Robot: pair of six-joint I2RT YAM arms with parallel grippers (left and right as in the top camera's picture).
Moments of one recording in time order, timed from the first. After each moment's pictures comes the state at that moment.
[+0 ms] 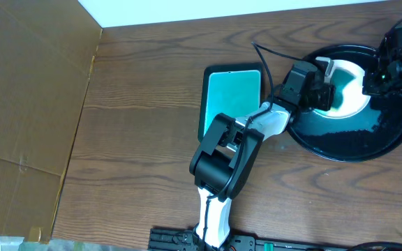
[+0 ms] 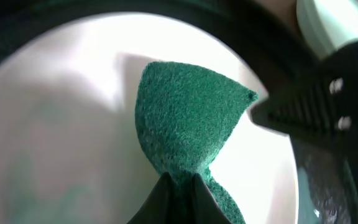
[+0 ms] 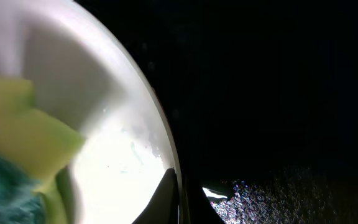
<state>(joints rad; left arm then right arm) -0.50 2.09 1.20 0.18 0.31 -0.32 0.16 2.15 1.52 -0.63 -0.22 0.28</state>
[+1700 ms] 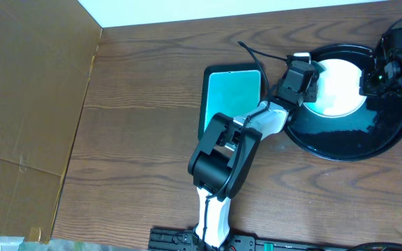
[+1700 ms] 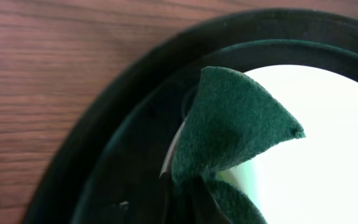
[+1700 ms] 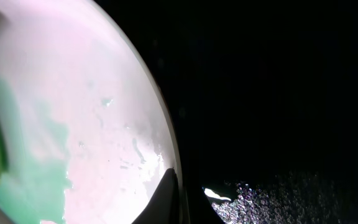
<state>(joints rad) -0.49 2.08 1.20 0.15 -0.15 -0.36 0.17 2.15 1.52 -0.63 -0.23 0.29</state>
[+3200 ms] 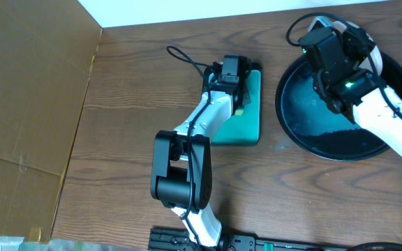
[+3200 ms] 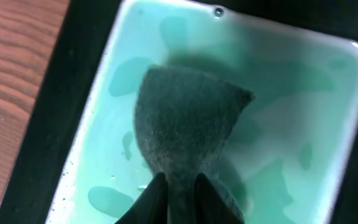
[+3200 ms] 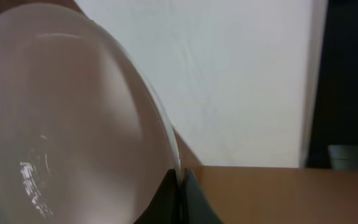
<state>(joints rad) -0.15 1.87 1.20 -0.44 -0.29 -0.38 0.62 1.85 1.52 -0.27 0.95 -0.73</state>
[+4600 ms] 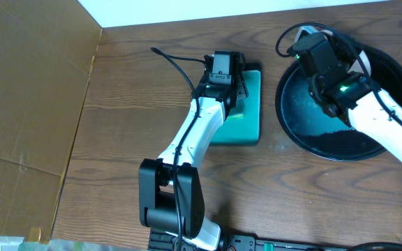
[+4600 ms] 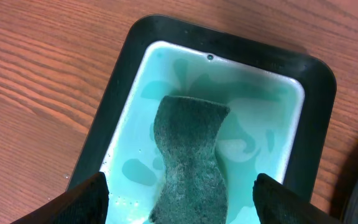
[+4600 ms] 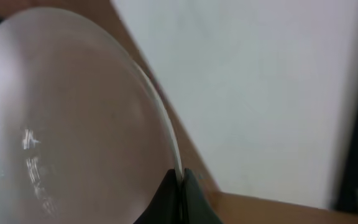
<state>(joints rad) -0.15 1.69 1.20 -0.51 -0.29 -0.38 0.63 1.85 1.51 -0.33 0.79 -0.72</state>
